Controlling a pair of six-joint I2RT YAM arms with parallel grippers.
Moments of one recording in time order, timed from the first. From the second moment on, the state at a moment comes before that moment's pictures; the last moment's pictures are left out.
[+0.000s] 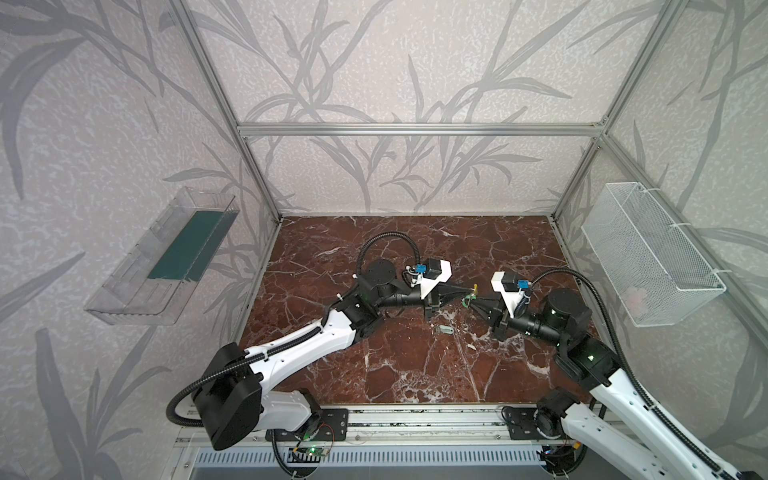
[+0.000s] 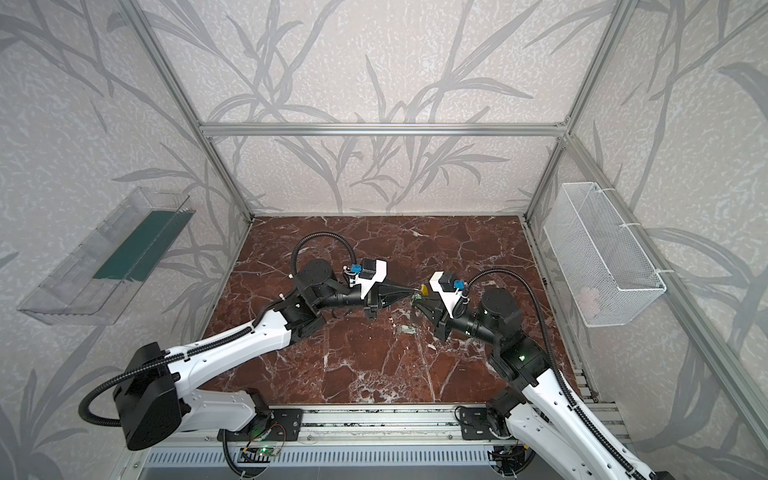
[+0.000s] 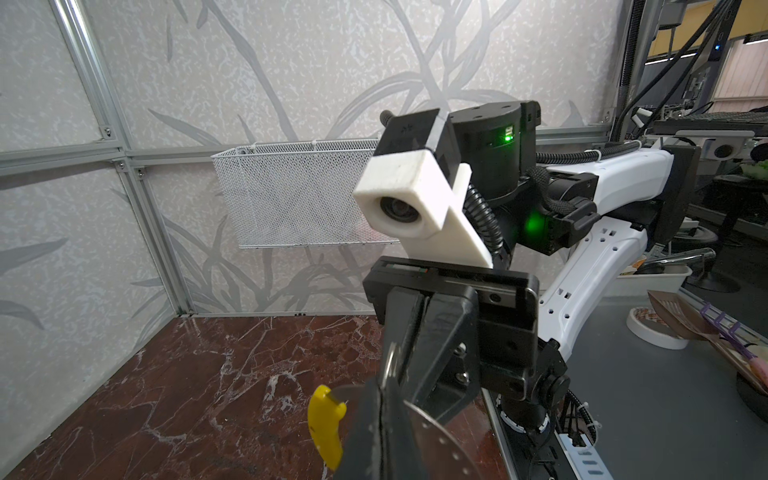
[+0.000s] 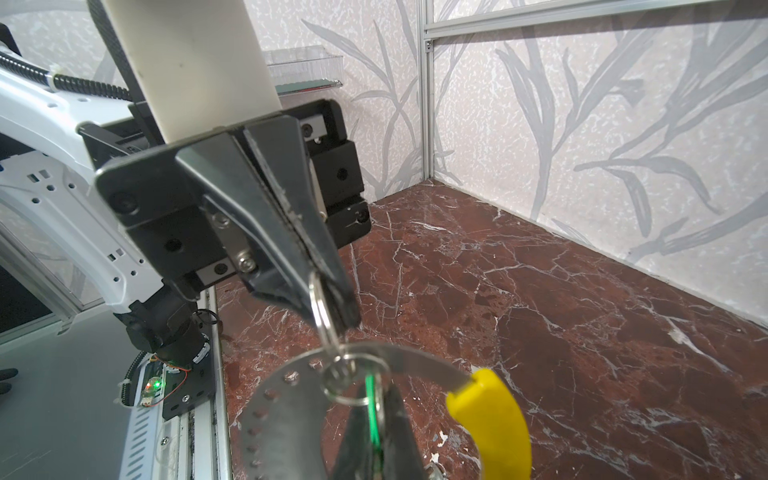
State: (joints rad) left arm -0.81 1.33 0.92 0.50 0.72 -0.01; right arm 0.54 0.67 0.65 -0.14 -0.53 0.04
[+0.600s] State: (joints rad) left arm -0.82 1.32 0.92 0.45 0.72 0.04; right arm 0.53 0.69 0.70 -0.22 -0.54 0.01
